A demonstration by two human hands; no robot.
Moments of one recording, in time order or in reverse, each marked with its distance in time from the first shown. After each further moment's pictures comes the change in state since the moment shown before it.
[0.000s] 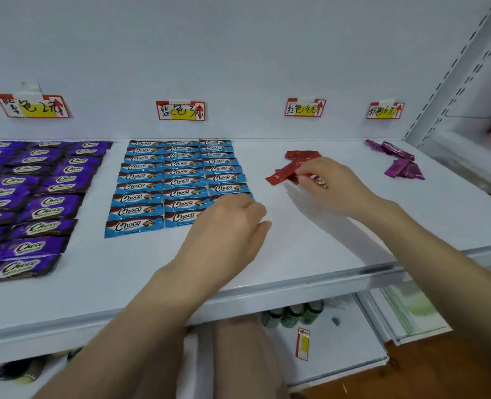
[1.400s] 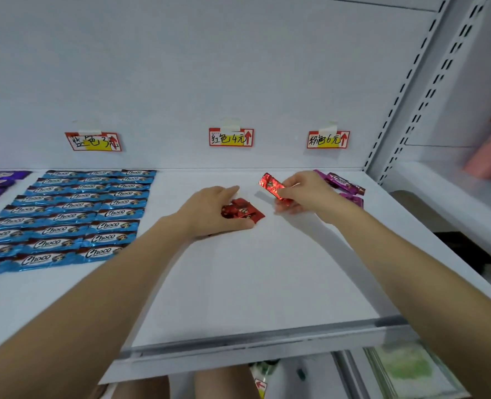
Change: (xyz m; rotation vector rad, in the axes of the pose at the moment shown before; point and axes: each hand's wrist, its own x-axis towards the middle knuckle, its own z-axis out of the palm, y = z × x) left_hand 0.182 0.032 0.125 -0.015 -0.418 -0.317; right_hand 0.036 0.158 -0.058 0.728 -0.167 0.425
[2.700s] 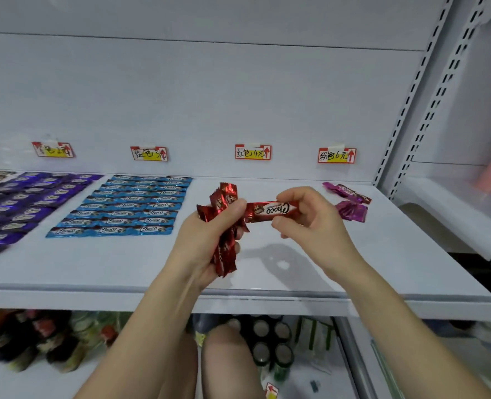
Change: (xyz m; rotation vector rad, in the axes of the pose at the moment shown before) left_hand -0.164 0.109 -0.026 -1.601 0.453 -0.258; right_hand -0.156 -0.020 0.025 0.293 0.021 -0.509
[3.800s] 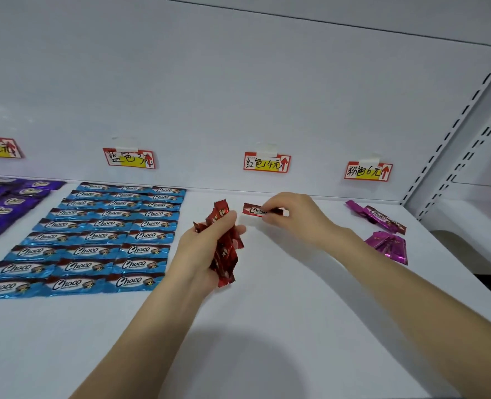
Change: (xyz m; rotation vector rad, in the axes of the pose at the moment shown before) left_hand 0.132 0.001 -0.036 -0.067 0.191 -0.361; right_hand 0.170 0.097 0.016 -0.750 -0.288 -0.050
